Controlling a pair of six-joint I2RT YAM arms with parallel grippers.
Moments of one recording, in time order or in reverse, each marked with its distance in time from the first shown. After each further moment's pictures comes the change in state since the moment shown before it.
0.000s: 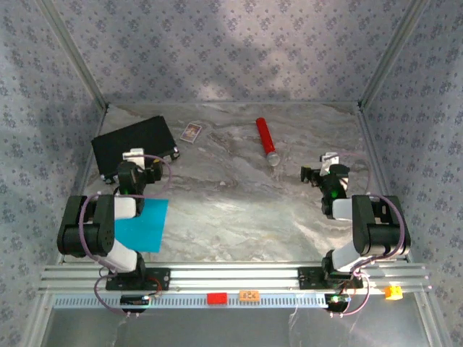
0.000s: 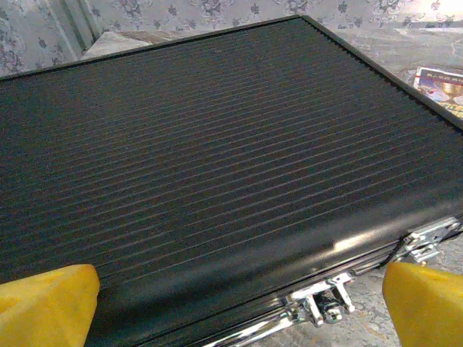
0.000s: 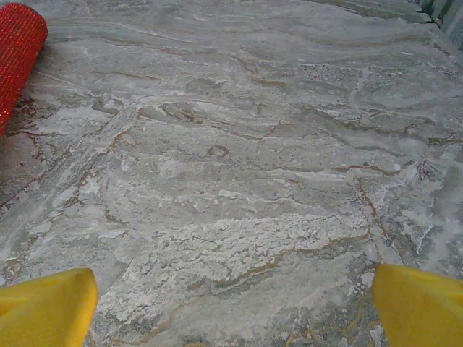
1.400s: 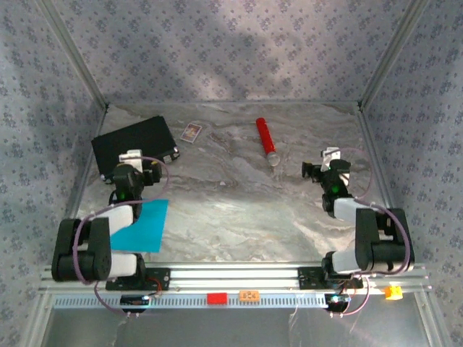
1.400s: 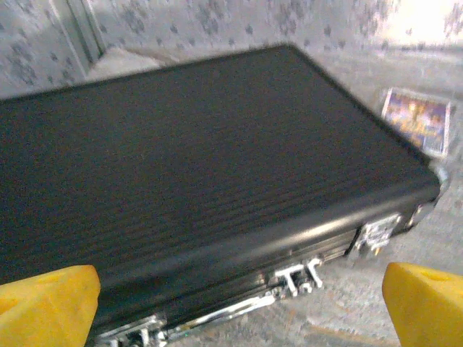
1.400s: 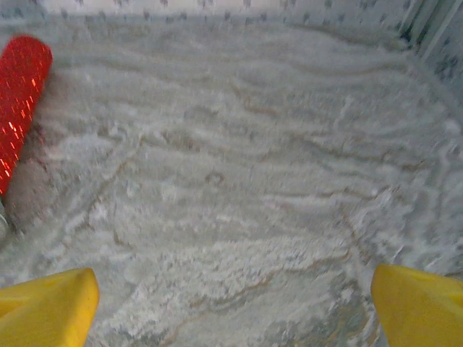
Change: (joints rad) left arm -0.003 -0.241 -0.029 -0.185 -0.003 -0.039; right arm 0.028 -0.157 0.061 -0.194 0.058 0.004
